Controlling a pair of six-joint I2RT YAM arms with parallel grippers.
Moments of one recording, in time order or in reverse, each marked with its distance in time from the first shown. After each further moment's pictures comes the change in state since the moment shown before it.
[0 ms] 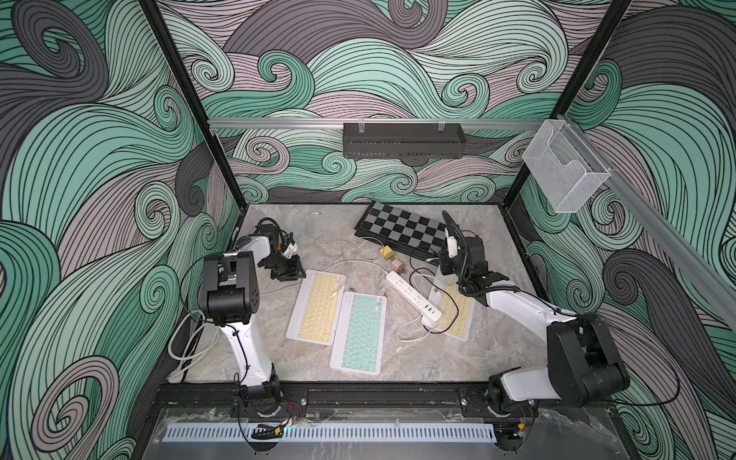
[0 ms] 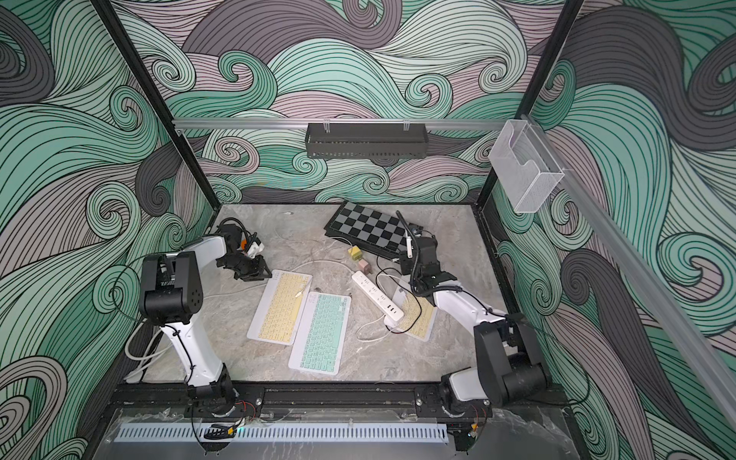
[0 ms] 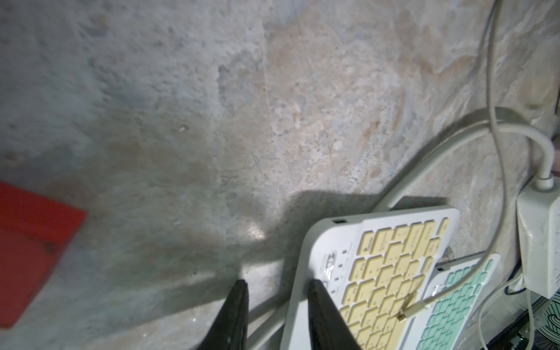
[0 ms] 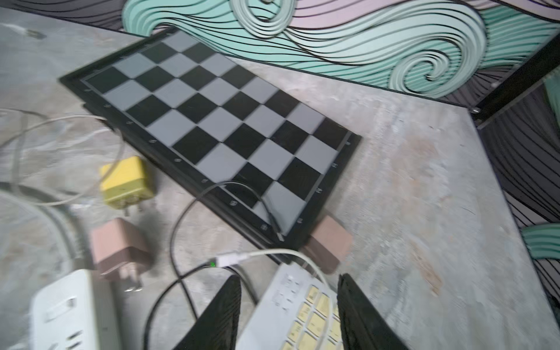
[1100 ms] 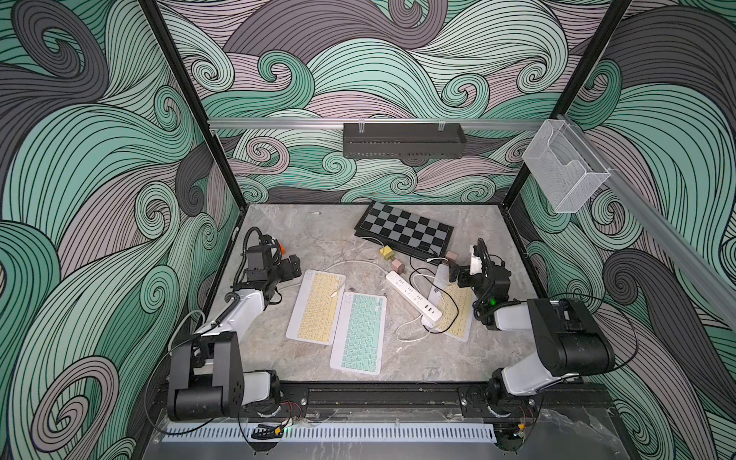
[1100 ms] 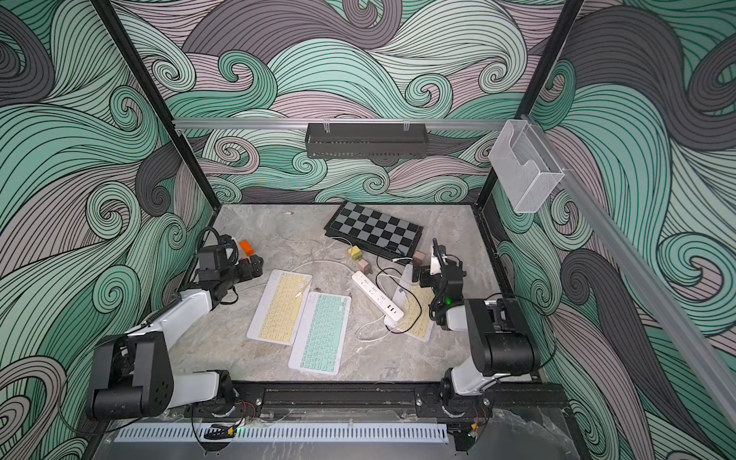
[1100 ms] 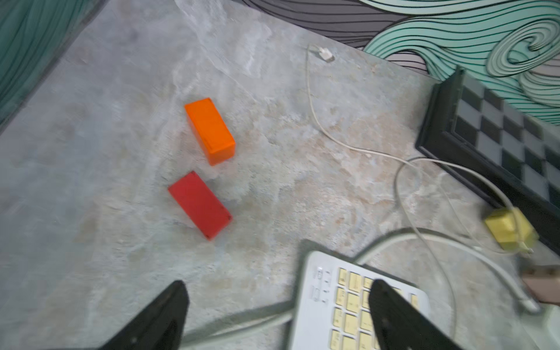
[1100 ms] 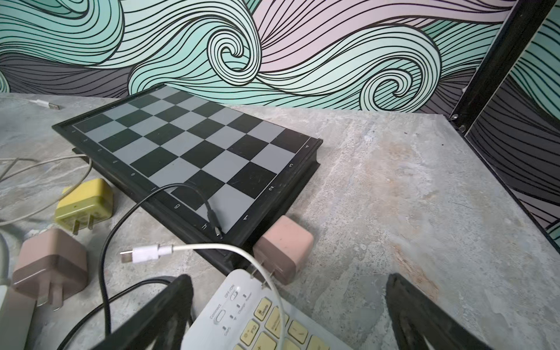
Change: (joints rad) left arm -0.049 -0.653 -0.646 0.763 -0.377 -0.302; right arm -0.222 0.177 -0.344 0.797 -0.312 0.000
